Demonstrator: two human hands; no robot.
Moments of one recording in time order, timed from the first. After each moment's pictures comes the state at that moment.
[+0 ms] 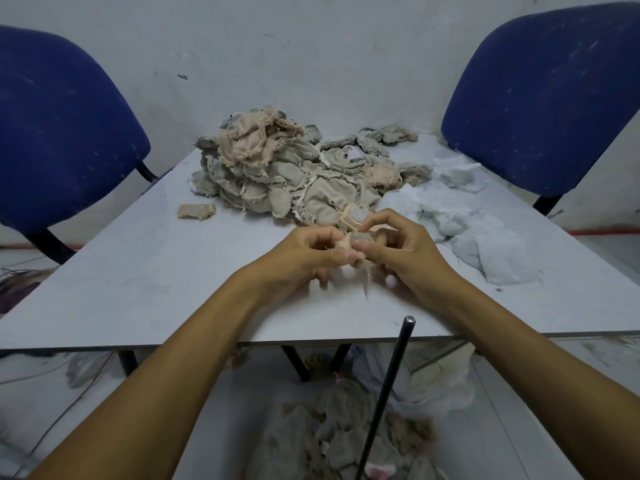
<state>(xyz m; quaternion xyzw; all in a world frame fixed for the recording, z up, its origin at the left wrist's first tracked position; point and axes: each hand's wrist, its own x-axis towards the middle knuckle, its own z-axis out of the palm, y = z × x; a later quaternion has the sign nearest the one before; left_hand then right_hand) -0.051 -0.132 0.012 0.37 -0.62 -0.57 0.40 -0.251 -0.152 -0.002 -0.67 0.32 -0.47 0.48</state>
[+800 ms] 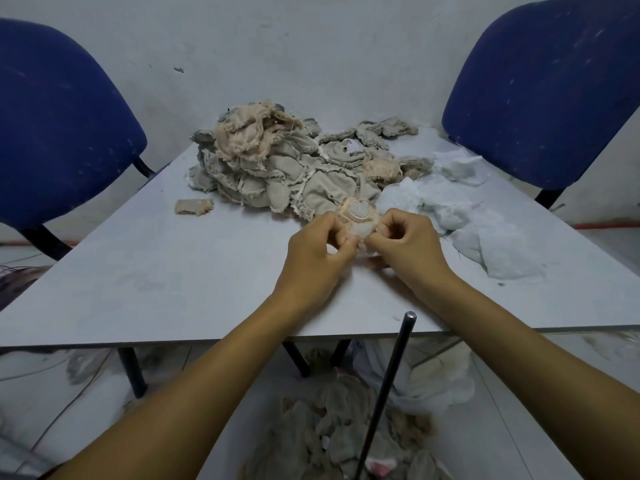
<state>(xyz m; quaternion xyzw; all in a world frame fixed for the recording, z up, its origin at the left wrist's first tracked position) -0.085 -0.120 -0.005 0.50 -0.67 -0.19 0.51 -0.241 -0.155 -0.006 -0.64 0.46 -0.52 0.34</state>
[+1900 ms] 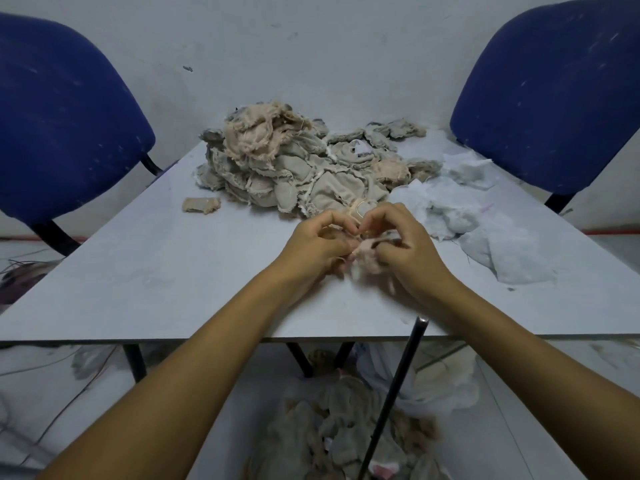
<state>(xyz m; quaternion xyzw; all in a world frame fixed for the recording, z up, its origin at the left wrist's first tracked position) -0.069 -0.130 0.010 0.41 -0.54 -0.54 0.49 -0.235 -0.141 0.008 -0.74 0.37 -0.47 0.31</state>
